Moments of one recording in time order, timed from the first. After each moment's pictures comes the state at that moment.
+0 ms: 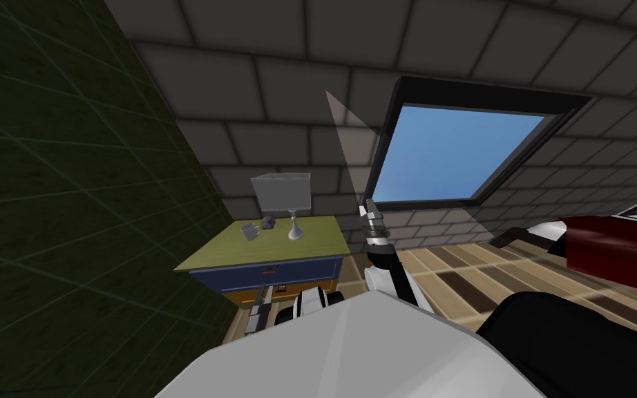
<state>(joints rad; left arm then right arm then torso) 0.25 0.12 -0.27 -0.73 0.11 -1.33 0.03 0.52 0.05 -0.02 -2.38 0.10 -0.36 0.02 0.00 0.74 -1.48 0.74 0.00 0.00</state>
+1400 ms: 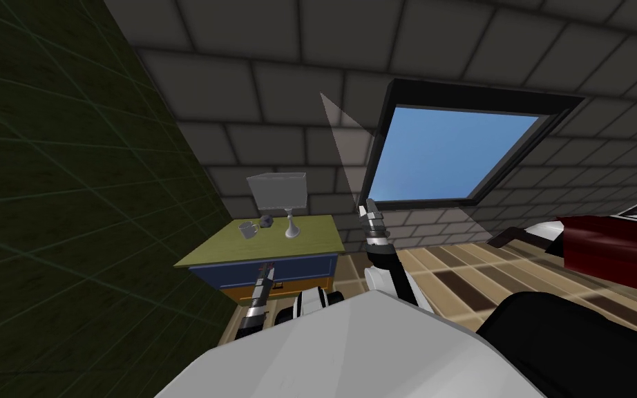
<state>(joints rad) 0.14 0.15 -0.22 -0.84 0.11 -1.10 0.05 0.52 0.05 -0.02 -2.38 0.10 -0.36 0.02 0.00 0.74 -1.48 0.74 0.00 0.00</state>
